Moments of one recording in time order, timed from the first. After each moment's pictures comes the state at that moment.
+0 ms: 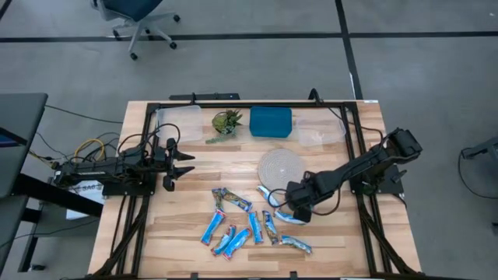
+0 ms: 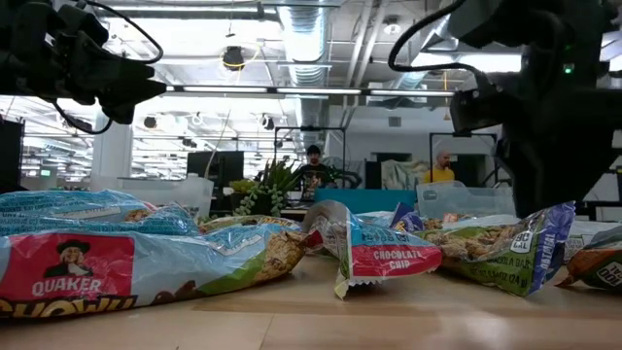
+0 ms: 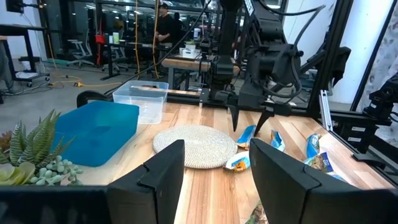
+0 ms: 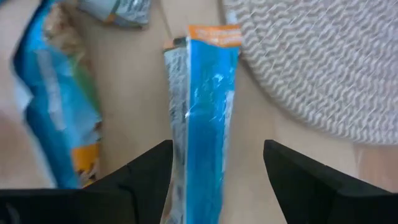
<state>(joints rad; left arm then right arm) 0.05 0.01 0.01 0.03 -0.01 -0.09 0.37 1.63 0.88 -0.70 0.09 0.62</state>
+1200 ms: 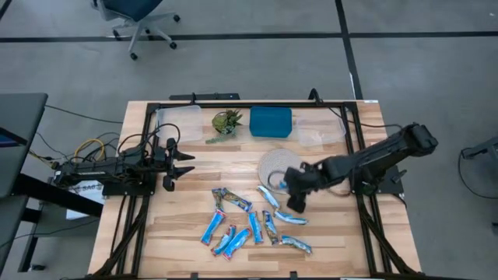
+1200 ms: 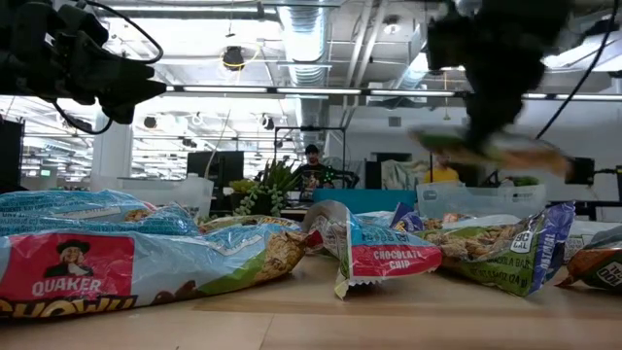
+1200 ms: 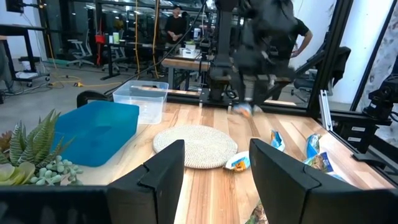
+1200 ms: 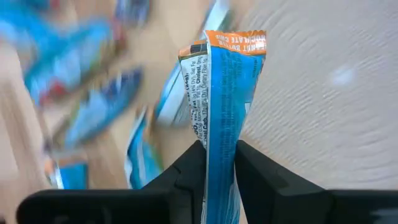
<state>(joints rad) 0.05 0.01 0.01 0.03 -0.01 -0.09 0.26 1.41 0.94 -0.65 0.11 0.63</state>
